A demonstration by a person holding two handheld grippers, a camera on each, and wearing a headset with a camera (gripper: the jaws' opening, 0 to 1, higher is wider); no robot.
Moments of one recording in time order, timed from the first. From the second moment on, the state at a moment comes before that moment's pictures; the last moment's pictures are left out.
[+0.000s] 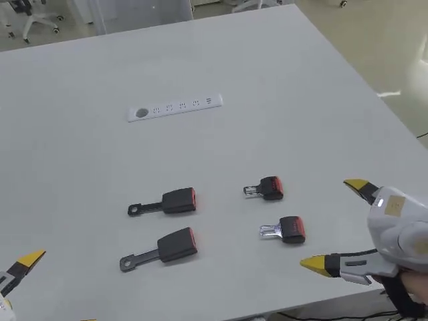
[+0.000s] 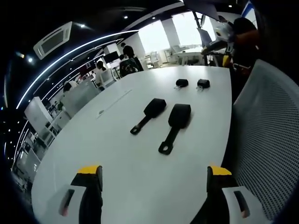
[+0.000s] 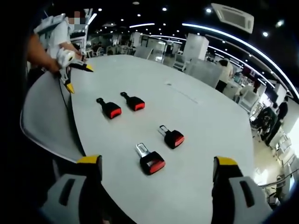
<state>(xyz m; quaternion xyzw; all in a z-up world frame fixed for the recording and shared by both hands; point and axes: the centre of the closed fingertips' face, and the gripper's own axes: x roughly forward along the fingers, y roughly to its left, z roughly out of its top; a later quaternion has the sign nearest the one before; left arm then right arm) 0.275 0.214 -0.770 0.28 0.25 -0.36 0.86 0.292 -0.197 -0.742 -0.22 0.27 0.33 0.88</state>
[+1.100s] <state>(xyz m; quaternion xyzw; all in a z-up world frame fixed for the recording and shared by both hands) 0.273 0.209 -0.766 0.27 0.24 -0.37 0.85 0.292 -0.189 -0.745 -0.24 0.27 0.34 0.87</state>
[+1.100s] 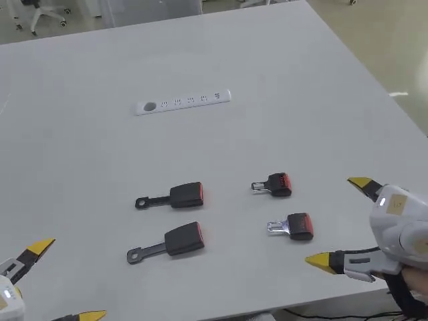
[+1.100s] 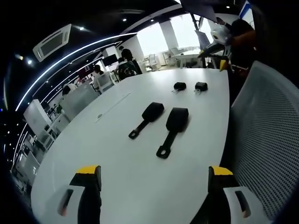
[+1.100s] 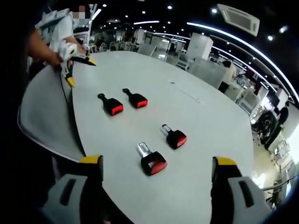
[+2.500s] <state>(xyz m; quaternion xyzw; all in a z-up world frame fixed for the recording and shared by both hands) 0.331 0.078 -0.811 0.27 0.34 -0.49 0.75 0.317 -0.174 -0.790 -0.28 0.31 0.46 0.79</state>
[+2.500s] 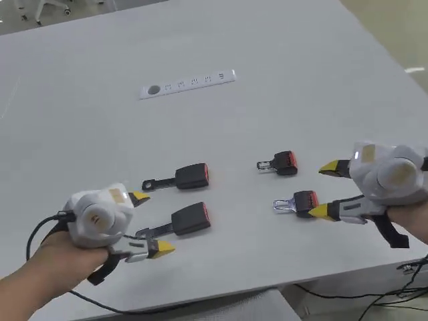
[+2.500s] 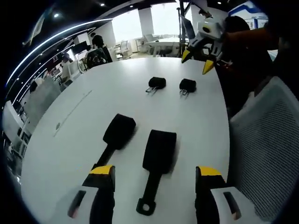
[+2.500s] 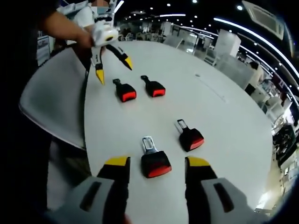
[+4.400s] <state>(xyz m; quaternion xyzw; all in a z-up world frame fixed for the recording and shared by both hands) 0.332 0.057 -0.857 0.42 0.39 -0.58 0.59 0.329 -0.154 -0.854 -0.32 0.38 0.53 0.69</state>
